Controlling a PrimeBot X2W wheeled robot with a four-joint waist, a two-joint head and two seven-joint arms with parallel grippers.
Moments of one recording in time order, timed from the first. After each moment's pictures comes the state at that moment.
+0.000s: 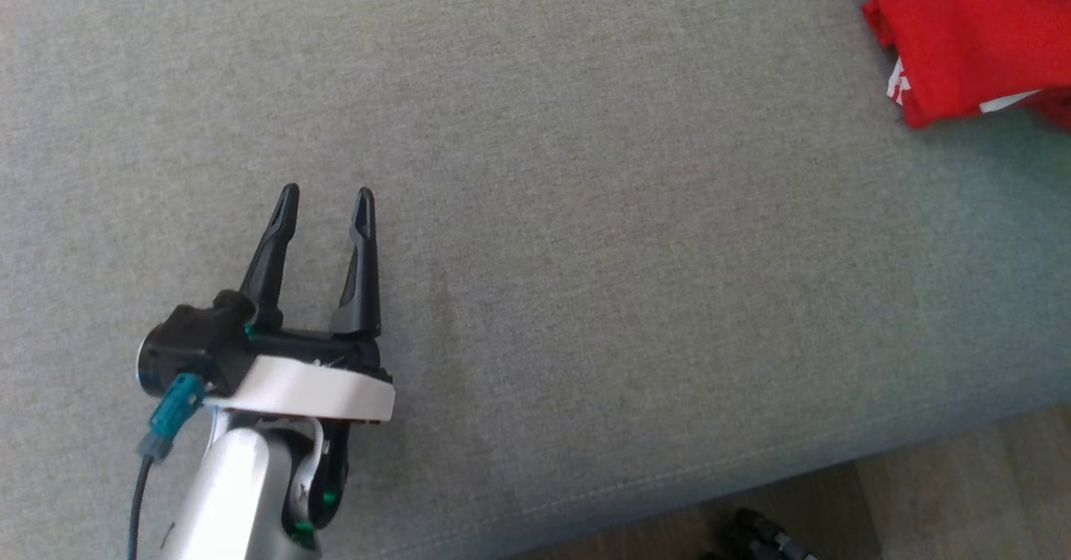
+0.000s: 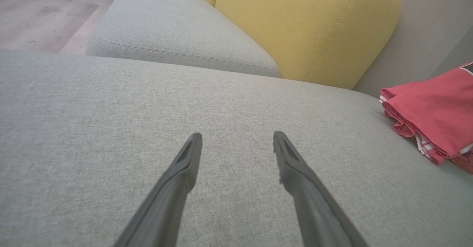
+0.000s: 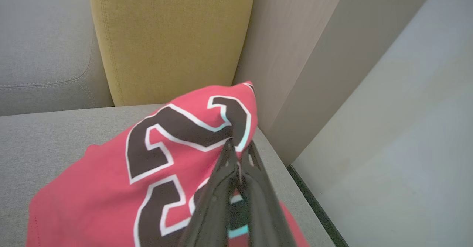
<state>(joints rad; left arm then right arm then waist) -0.15 0.09 -0.26 0.00 -0.27 0.03 -0.25 -0.89 -0.38 -0.27 0.63 -0.01 0.13 0.24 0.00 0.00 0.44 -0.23</state>
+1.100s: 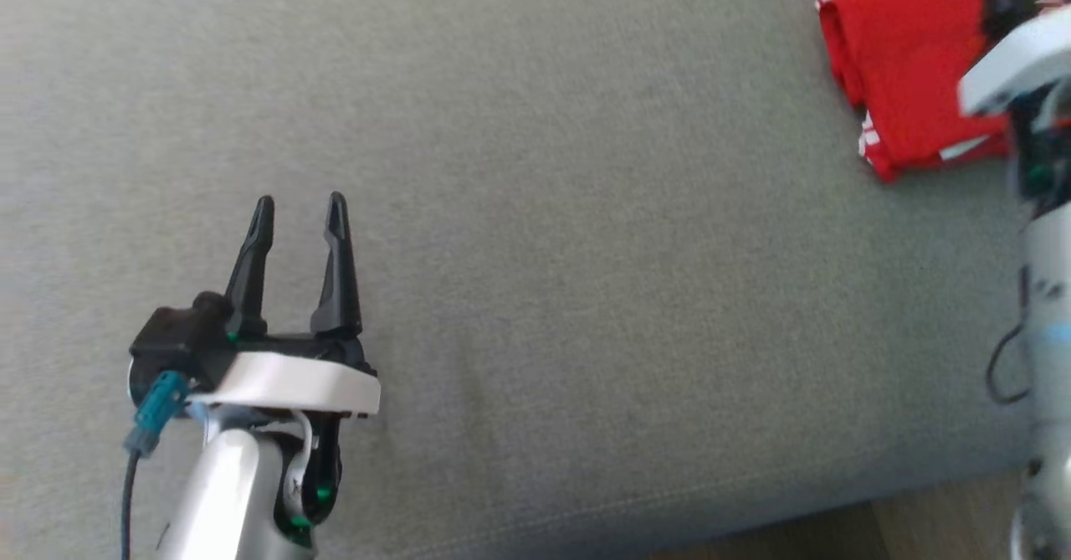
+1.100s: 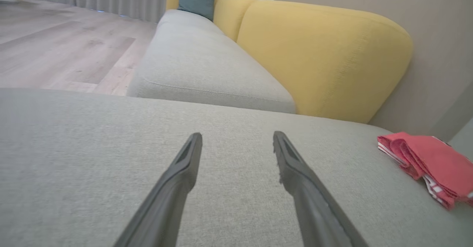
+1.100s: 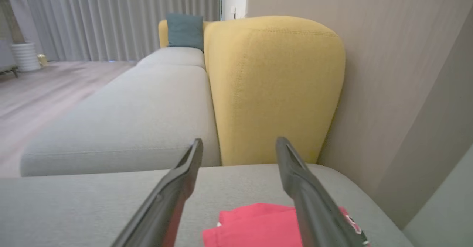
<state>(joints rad) -0.15 0.09 -0.23 0.05 -0.31 0.08 -0.25 -0.79 -0.23 -0.05 0.54 0.13 0.13 0.04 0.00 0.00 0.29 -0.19</state>
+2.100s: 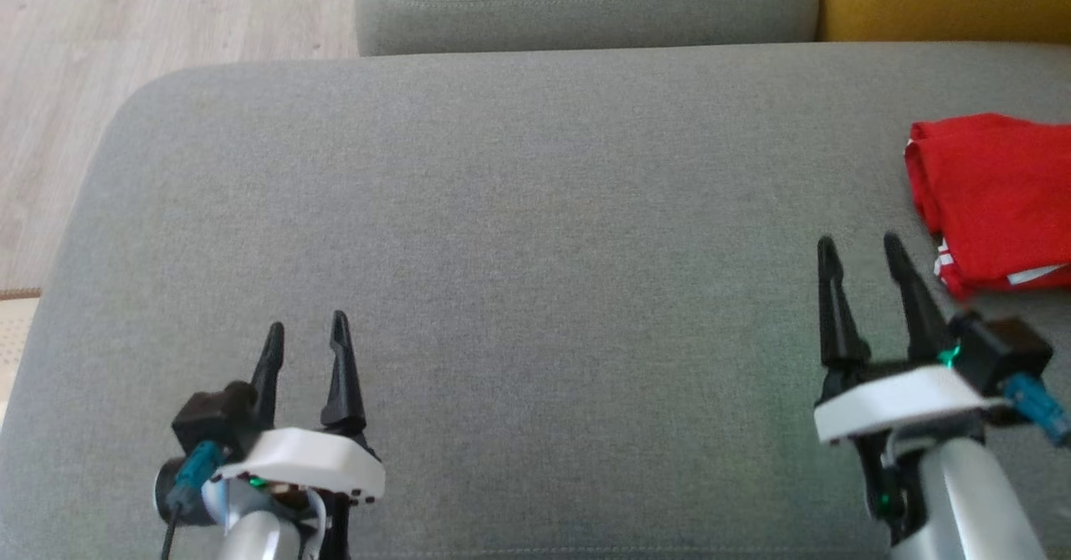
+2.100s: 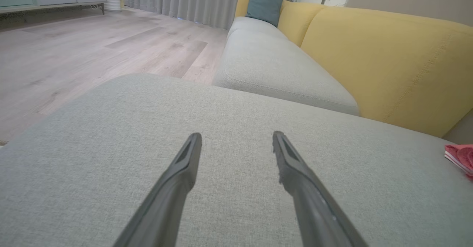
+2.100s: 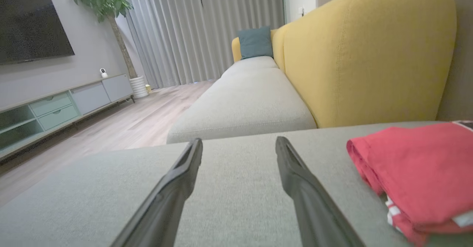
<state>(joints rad) -0.02 0.06 -0.21 0.20 -0.33 0.13 -0.25 -0.13 -0.05 0.02 0.19 0.21 0.13 -0.15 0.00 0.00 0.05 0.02</state>
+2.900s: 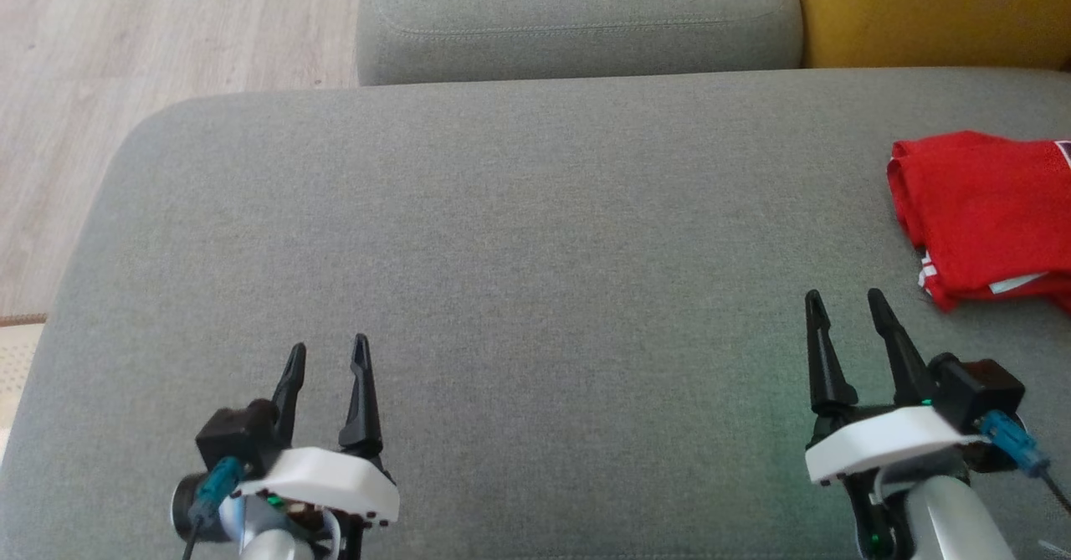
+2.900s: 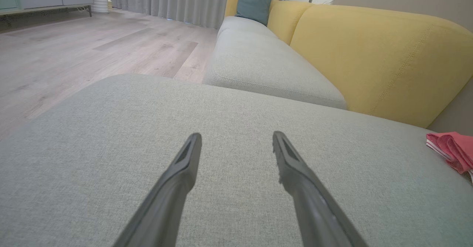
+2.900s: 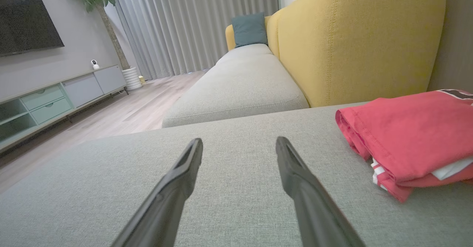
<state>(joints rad) 0.00 0.05 -0.25 0.22 -0.32 0.12 -0.25 -0.07 -0.05 0.03 0.31 0.21 0.13 -0.19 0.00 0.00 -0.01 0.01</state>
